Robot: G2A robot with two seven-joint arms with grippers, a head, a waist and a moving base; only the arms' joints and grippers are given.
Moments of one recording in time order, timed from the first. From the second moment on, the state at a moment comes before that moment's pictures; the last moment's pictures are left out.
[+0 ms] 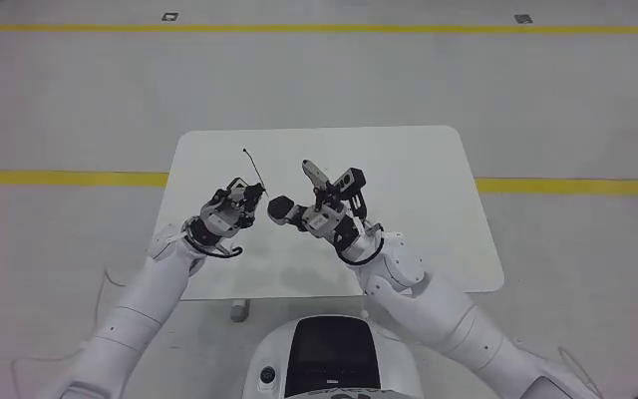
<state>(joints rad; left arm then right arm) 1.23 -1.04 -1.11 -1.30 -1.43 0.05 -1.34 -1.18 -1.24 0.70 -1.67 0.98 -0.30 0.28</state>
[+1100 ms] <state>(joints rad) 1.23 -1.06 -1.11 -1.27 -1.45 0.06 -1.34 -1.23 -1.32 0.73 -1.62 1.02 -0.27 0.36</state>
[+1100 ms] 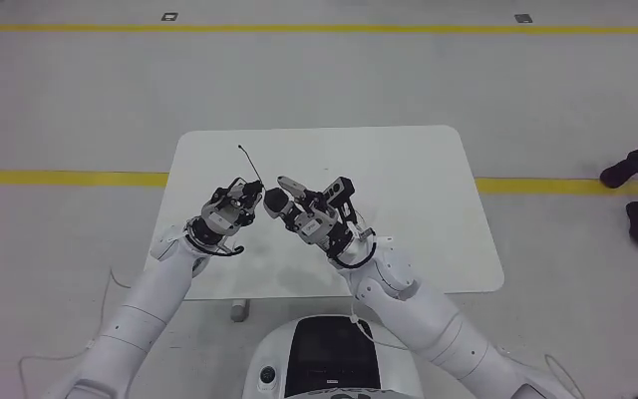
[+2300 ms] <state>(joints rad) 1.23 -1.06 -1.11 -1.27 -1.45 0.06 -1.34 -1.25 -1.39 0.76 -1.57 0.99 -0.25 0.40</state>
